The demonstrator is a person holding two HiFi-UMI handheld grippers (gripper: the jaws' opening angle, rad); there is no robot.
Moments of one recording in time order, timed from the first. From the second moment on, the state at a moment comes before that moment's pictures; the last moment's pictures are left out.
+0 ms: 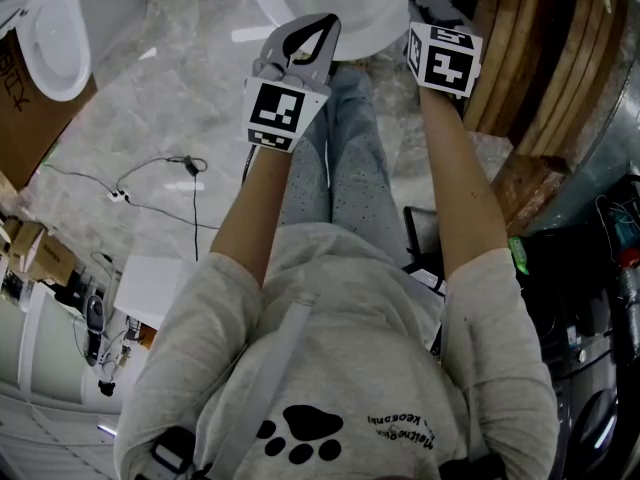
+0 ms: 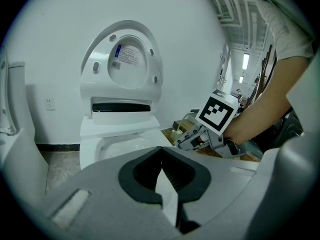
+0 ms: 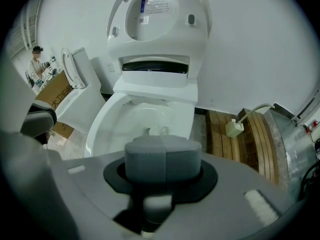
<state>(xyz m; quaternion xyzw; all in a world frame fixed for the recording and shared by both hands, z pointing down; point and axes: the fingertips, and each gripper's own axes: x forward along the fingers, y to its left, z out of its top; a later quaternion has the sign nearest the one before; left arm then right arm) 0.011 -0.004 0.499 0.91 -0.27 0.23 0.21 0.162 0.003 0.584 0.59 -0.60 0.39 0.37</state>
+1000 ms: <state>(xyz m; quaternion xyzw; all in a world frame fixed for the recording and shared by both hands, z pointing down) 0.007 0.015 0.495 0.91 -0.27 0.23 0.21 0.118 0.064 0.600 0.56 -0.59 0.43 0.40</state>
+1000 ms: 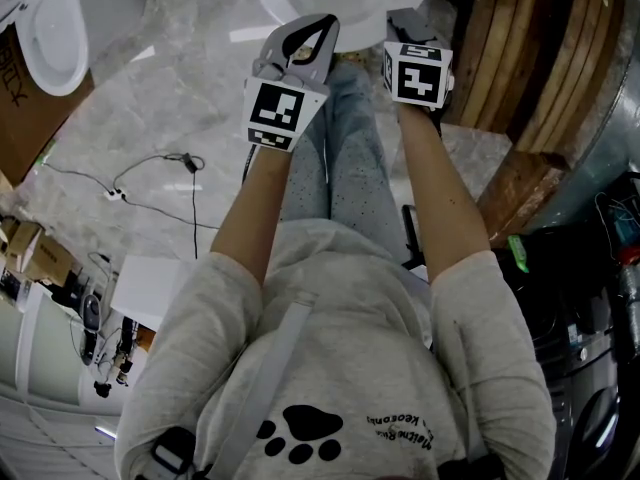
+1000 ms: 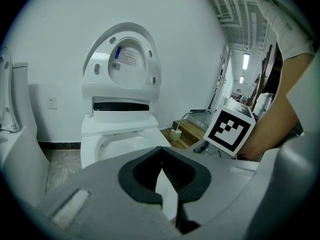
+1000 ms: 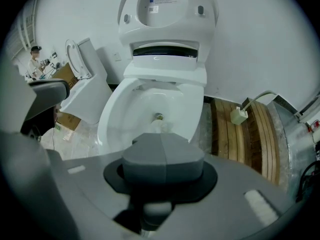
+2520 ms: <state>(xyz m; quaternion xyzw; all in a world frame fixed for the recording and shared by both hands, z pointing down) -0.008 -0.002 0.506 0.90 -0.28 0.24 0.22 0.037 0.063 0.614 0.52 -0.61 0.47 0.38</state>
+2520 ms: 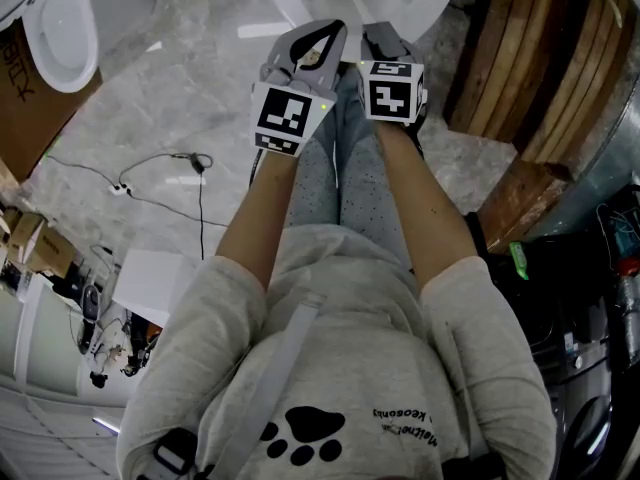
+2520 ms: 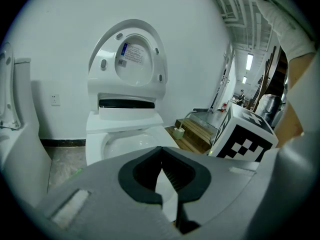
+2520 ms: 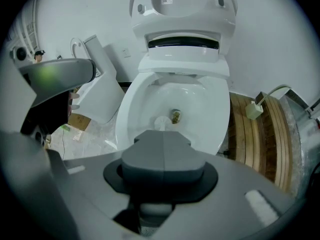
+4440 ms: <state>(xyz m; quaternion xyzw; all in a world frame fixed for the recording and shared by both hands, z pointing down) 0.002 -0.070 0.526 0.90 -0.28 0.24 0.24 0.053 -0.049 0.629 0.51 -0.64 0.44 0.36</state>
